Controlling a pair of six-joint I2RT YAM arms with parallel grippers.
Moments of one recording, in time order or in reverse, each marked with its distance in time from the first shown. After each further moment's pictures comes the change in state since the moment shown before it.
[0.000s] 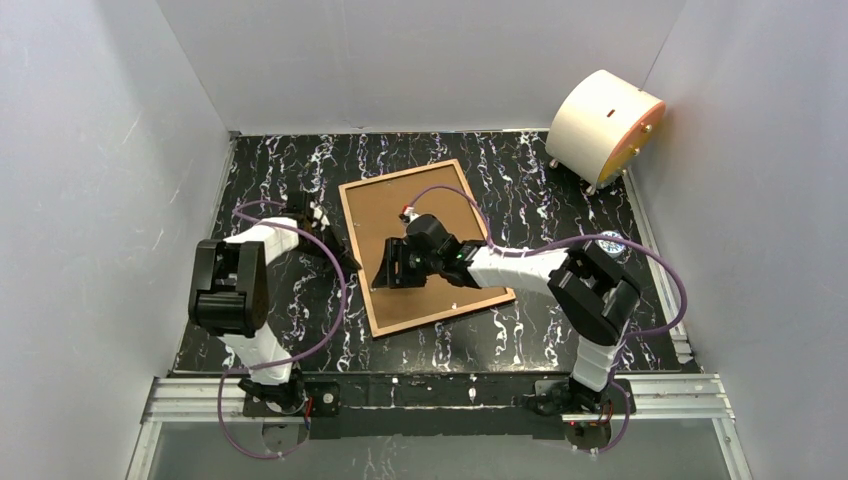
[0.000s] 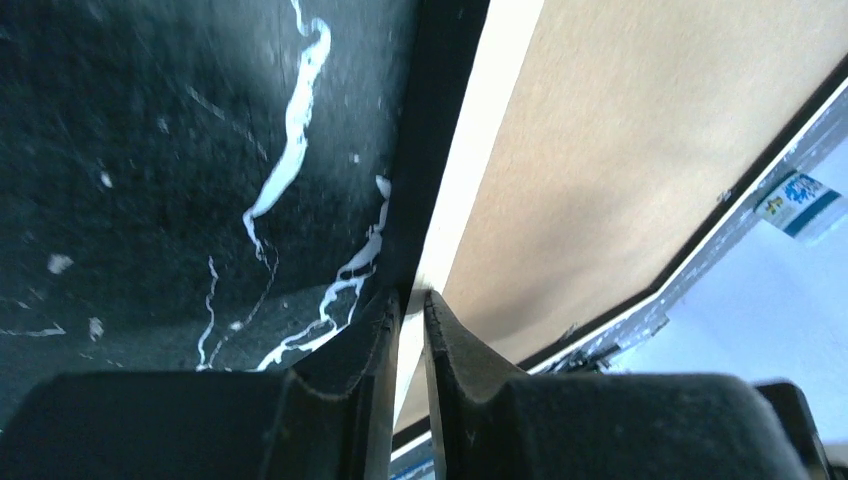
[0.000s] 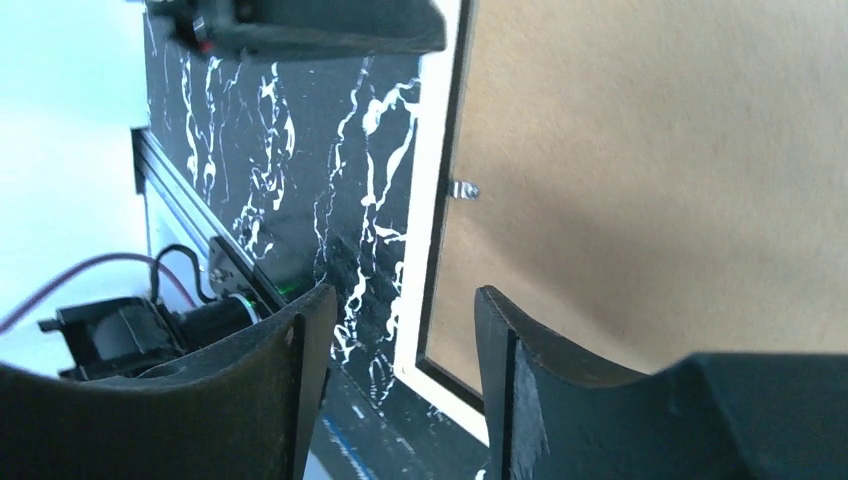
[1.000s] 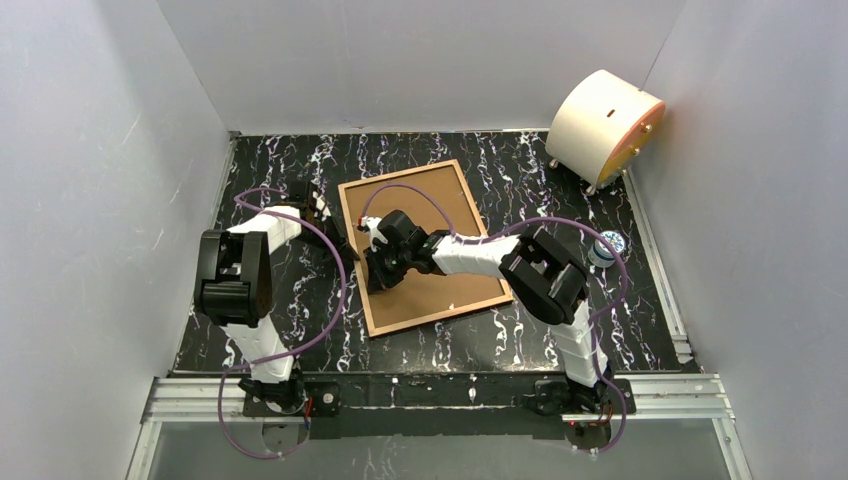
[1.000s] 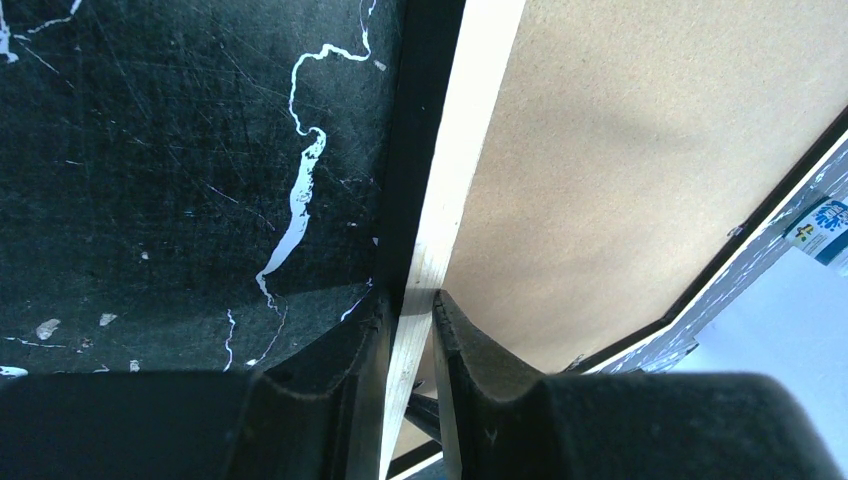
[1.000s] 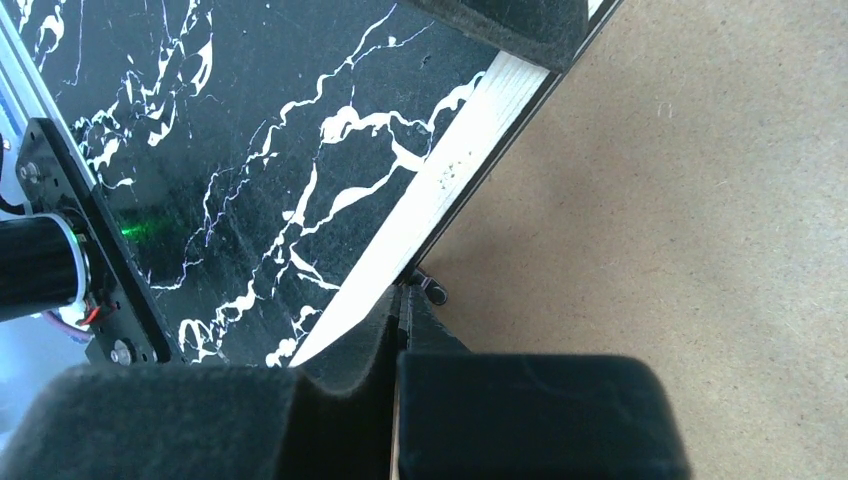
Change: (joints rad) left arm -0.006 0.058 0.087 -0.033 -0.060 0.035; right arm 0.012 0.289 0.285 -0.127 -0.140 -0.441
